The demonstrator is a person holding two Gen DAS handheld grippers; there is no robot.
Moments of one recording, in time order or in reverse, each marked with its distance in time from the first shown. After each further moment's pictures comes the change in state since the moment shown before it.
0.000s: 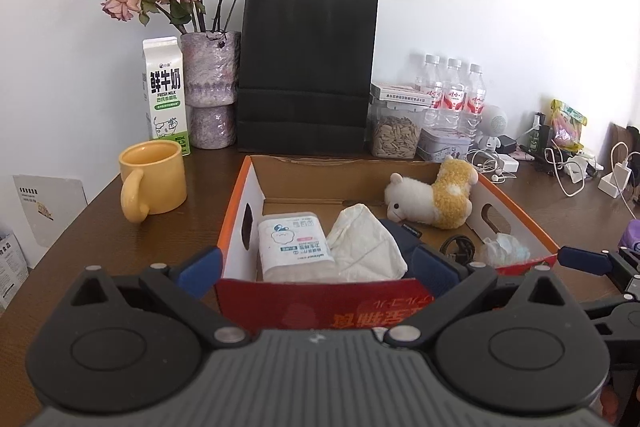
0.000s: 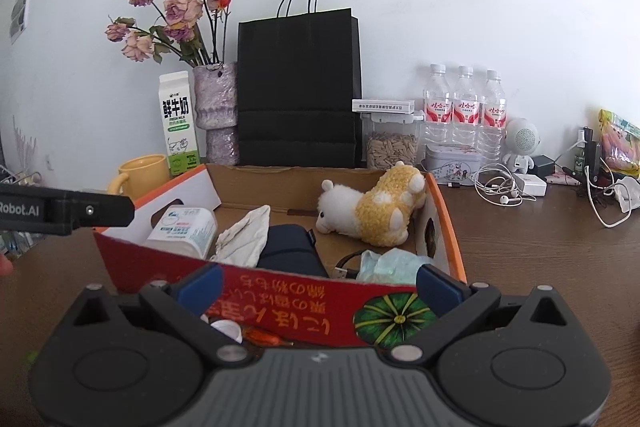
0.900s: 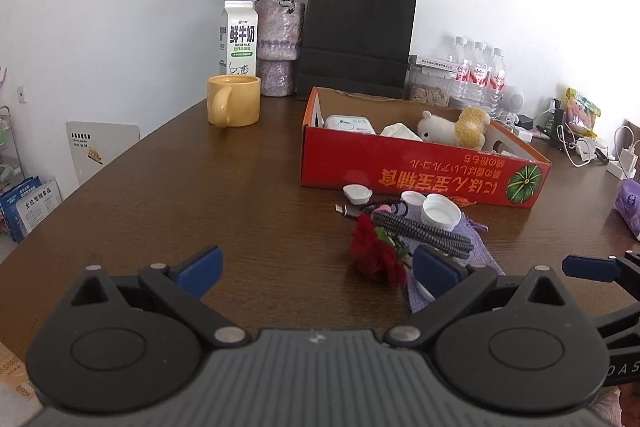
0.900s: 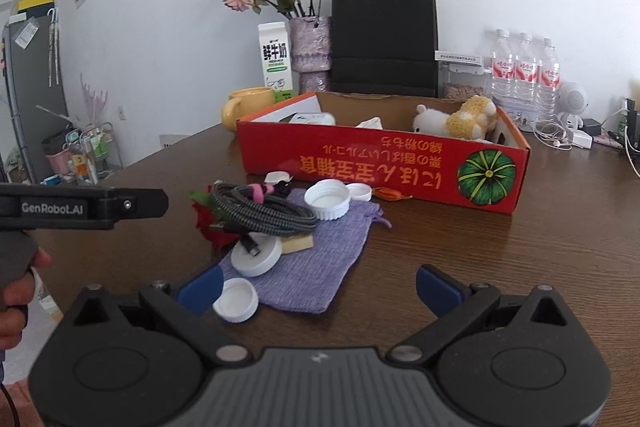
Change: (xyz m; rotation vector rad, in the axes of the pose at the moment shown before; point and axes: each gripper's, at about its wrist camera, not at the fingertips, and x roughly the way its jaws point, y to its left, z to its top) left arm -0.108 0.026 -0.108 -0.086 0.034 0.094; right arm -0.097 0.062 -0.080 -0.069 0.111 0.188
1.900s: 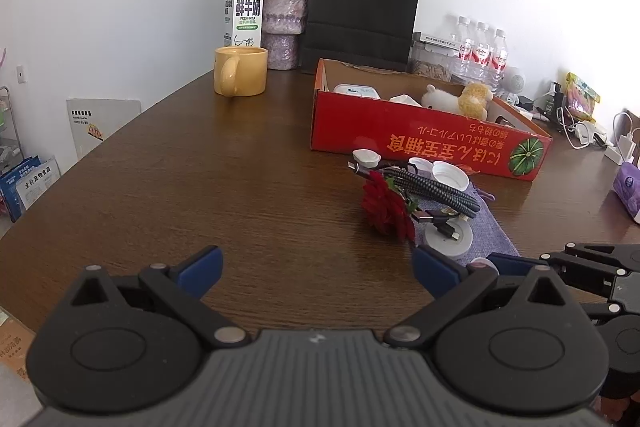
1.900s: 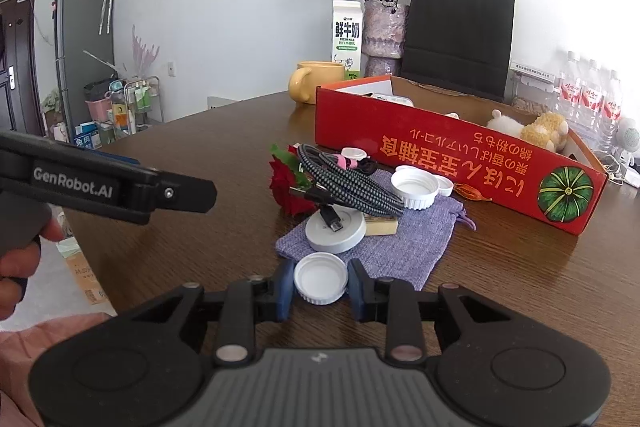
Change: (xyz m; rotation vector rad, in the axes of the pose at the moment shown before) left arm -0.007 0.012 -0.015 -0.009 0.064 -0.007; right arm 0.016 0.042 -0.011 -0.165 0.033 0.098
